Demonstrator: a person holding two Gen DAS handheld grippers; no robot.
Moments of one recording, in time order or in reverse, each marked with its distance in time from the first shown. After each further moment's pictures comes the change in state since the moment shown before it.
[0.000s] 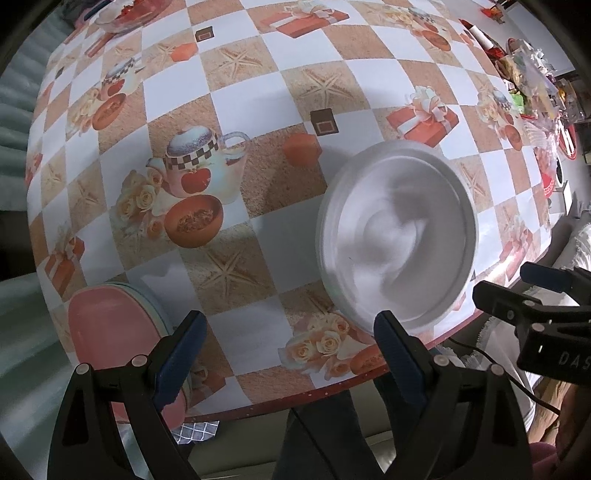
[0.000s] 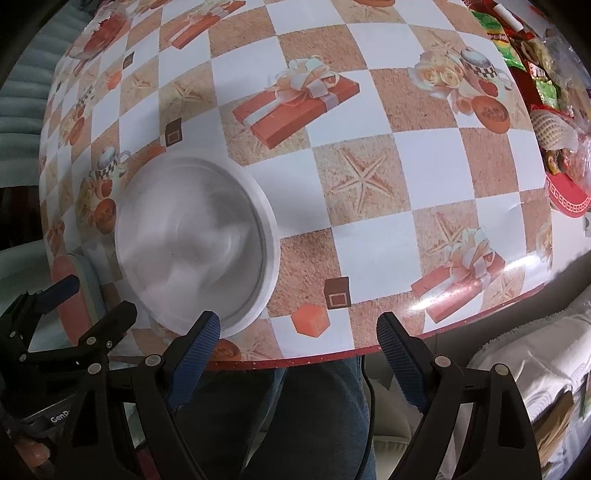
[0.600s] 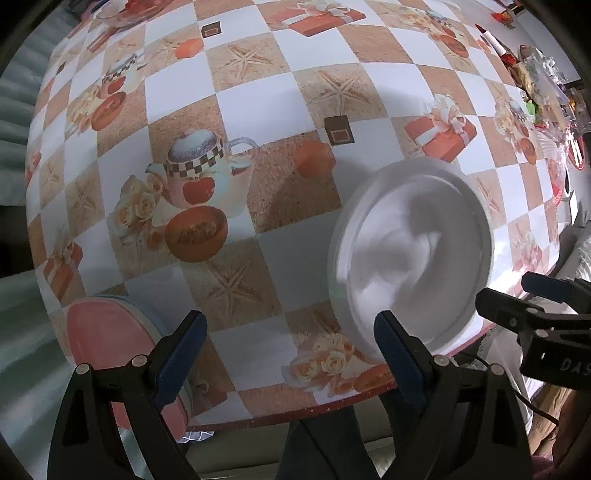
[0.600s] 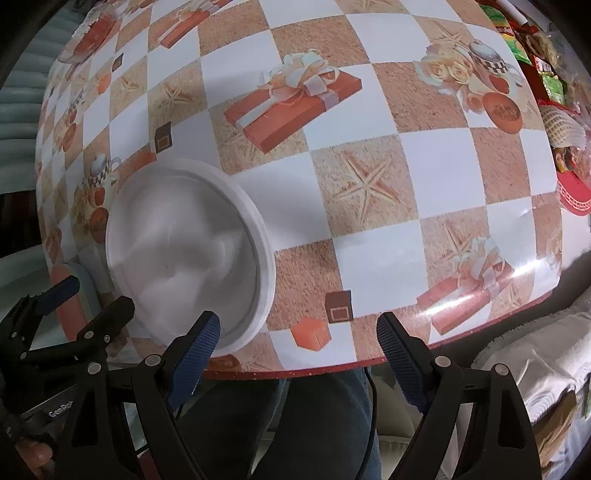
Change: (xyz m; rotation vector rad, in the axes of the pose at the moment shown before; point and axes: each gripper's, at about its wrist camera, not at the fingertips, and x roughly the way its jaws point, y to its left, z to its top) left arm 0.000 0.010 0.024 -0.028 0.010 0.016; right arm 0.007 -0.001 0.018 0.011 0.020 0.023
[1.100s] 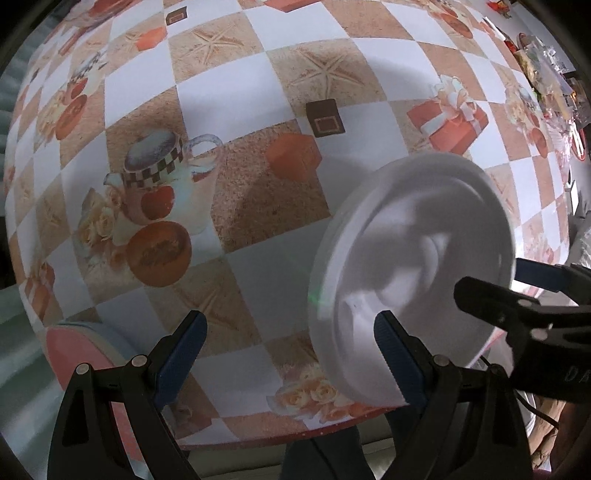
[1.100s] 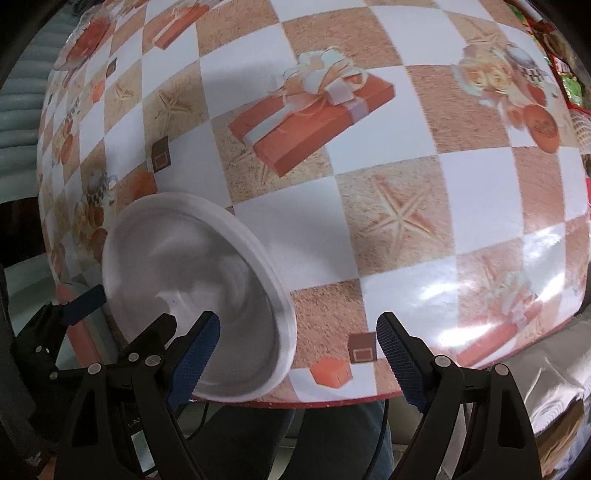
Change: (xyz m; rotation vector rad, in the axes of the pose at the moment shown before) left arm 0.033 -0.007 0.032 0.026 0.035 -0.001; right arm 0.027 0.011 0.038 -0.011 0.026 0.046
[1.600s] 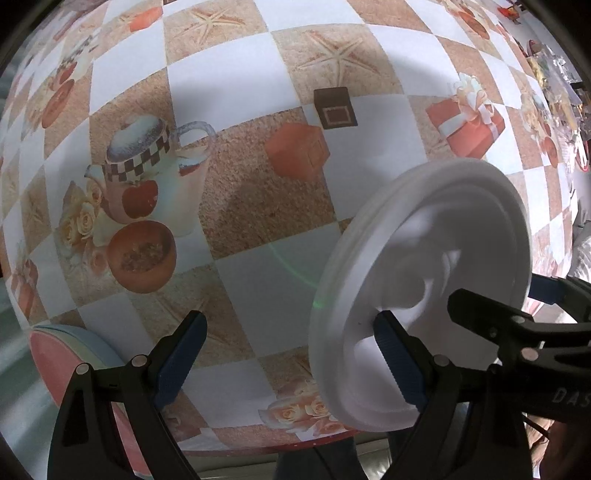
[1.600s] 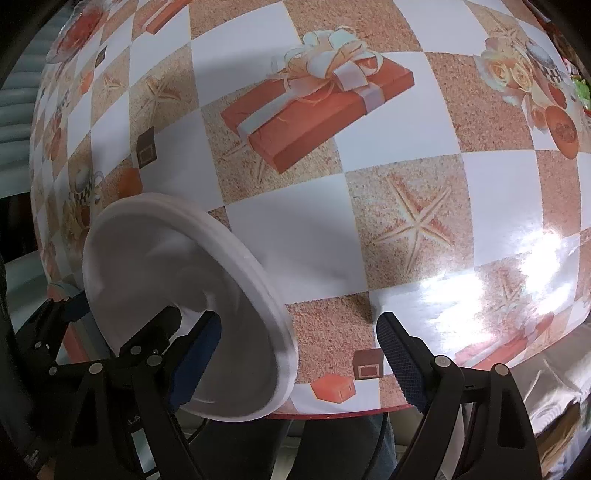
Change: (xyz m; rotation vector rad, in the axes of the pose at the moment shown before) left arm 0.026 0.005 0.007 -0.038 0.036 -0.019; right arm 0.033 0.004 0.002 -0.005 0.030 0.001
